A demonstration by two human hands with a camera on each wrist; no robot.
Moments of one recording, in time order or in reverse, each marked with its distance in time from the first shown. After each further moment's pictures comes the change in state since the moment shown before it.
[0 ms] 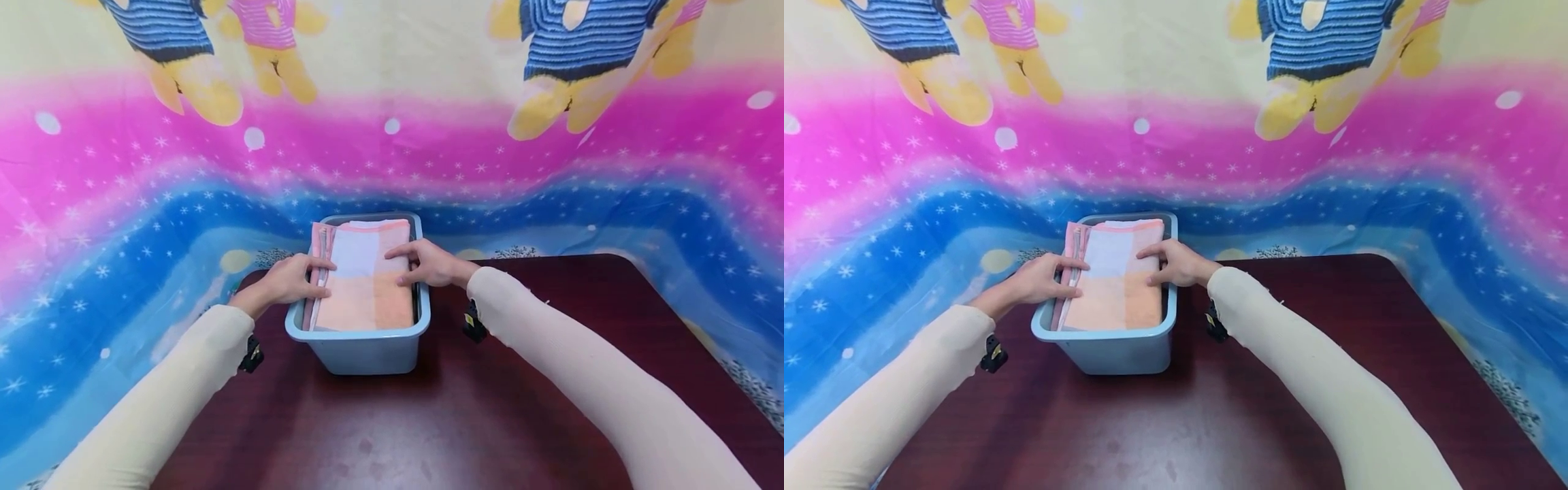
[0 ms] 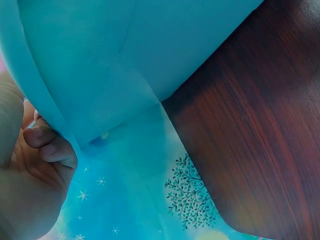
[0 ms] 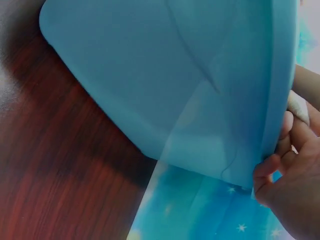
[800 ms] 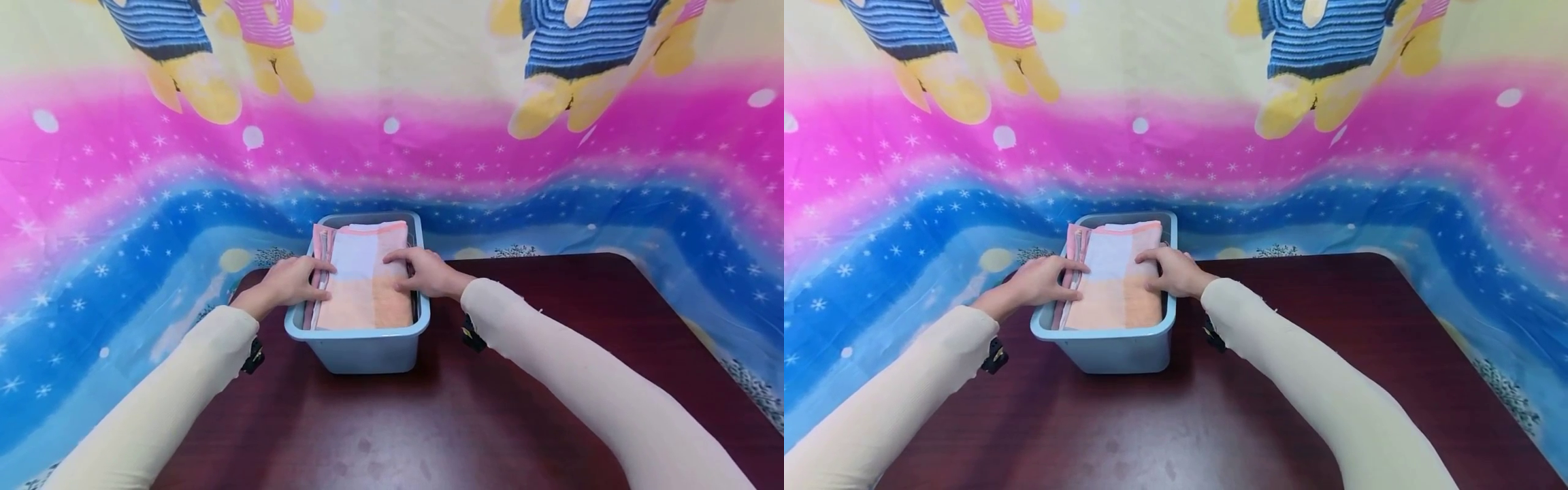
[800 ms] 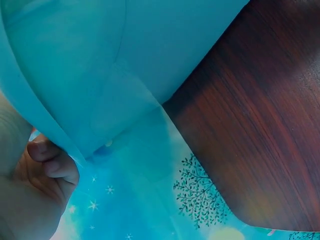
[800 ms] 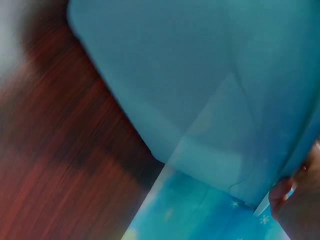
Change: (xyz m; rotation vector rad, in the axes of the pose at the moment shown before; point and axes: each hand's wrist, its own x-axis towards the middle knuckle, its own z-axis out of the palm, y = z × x) left_hand 0.000 0.008 0.003 0.207 0.025 -0.023; right_hand 0.005 0.006 0.019 -0.166 0.084 0.054
